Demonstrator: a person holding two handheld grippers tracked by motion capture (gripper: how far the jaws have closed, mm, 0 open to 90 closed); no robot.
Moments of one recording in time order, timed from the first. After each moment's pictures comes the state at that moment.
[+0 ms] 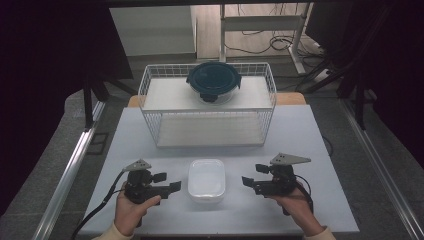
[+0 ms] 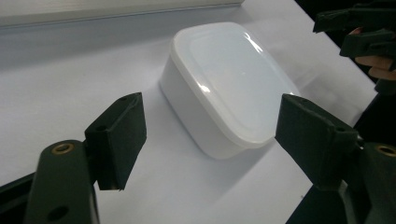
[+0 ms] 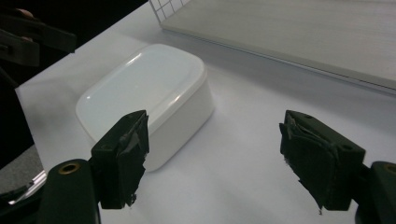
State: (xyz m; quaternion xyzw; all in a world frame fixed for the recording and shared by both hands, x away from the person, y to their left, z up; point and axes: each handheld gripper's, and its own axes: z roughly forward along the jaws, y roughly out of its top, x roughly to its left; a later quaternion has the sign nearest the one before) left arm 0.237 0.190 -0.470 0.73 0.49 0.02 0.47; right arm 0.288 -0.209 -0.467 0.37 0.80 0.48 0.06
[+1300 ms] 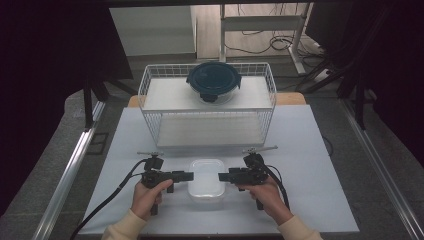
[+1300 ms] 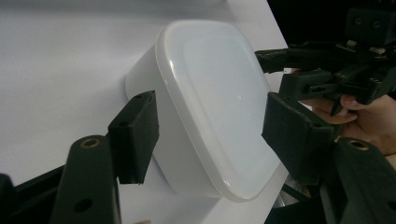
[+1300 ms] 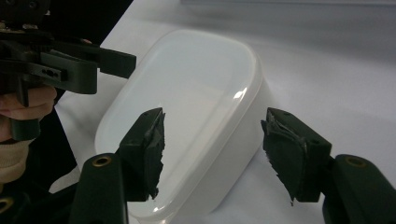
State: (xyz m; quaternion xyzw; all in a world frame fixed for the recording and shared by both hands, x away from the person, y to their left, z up) left arm 0.289 0.175 -0.503 0.69 0.53 -0.14 0.48; right arm 0.322 -0.145 -0.490 0.44 0.78 0.43 -0.09
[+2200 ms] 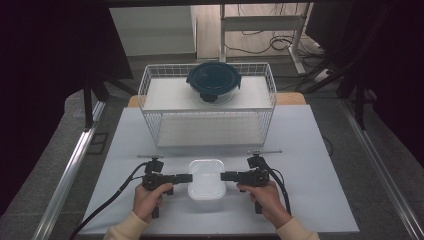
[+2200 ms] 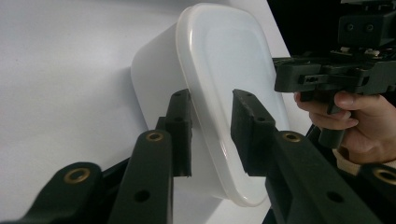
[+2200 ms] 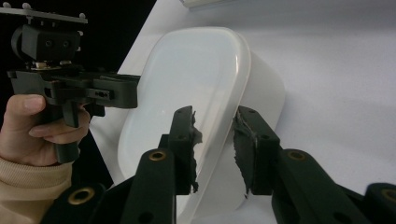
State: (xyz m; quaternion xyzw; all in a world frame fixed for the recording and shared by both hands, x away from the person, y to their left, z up) left arm 0.282 0.174 -0.509 0.67 0.53 -0.15 0.49; right arm 0.318 -0.152 -0.497 0.48 0.74 0.46 -0.14
